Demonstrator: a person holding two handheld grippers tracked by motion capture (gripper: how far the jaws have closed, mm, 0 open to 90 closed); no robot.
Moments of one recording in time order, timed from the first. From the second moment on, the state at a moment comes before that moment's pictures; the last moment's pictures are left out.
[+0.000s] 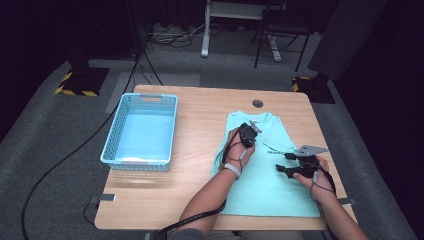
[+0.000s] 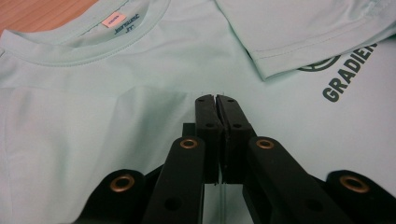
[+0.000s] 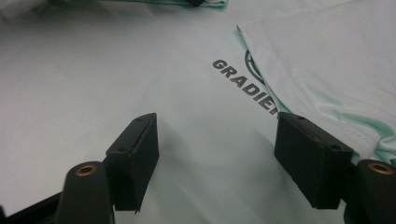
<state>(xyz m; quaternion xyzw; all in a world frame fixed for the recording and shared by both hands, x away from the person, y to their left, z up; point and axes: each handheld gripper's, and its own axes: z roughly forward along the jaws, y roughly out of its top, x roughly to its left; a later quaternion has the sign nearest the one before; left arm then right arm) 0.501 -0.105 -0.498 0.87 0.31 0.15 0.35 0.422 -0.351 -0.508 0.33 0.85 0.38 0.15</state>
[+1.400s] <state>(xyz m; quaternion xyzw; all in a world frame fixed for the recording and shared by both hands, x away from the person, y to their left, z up) 0.483 0.097 -0.442 0.69 0.53 0.29 0.41 0.422 -0.351 -0.508 0.33 0.85 0.38 0.15</state>
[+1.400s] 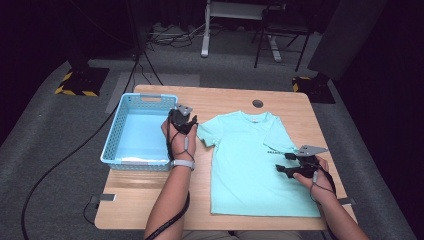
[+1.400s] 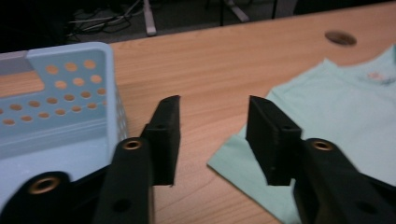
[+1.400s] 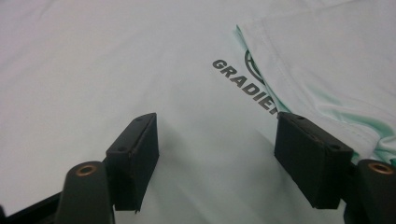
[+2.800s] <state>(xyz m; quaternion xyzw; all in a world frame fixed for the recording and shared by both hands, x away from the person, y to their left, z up) 0.433 -0.027 -0.485 0.85 0.32 0.16 0.38 0.422 -0.351 -0.508 0.33 0.85 0.38 0.15</state>
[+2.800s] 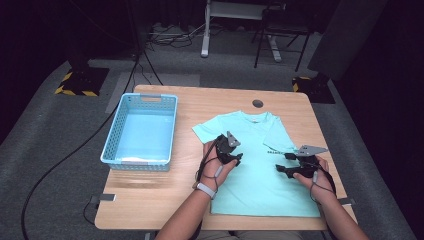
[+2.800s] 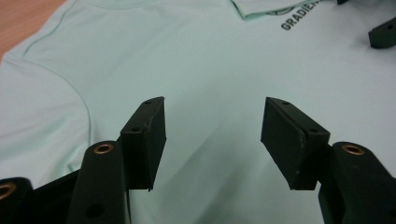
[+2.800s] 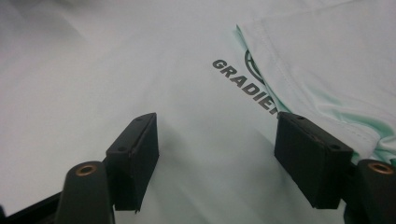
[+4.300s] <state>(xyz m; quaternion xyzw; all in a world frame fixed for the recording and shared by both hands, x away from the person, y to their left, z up) 0.417 0.001 -0.508 0.86 0.31 0.13 0.37 0.451 -0.333 -0.480 0.33 0.85 0.37 0.16</state>
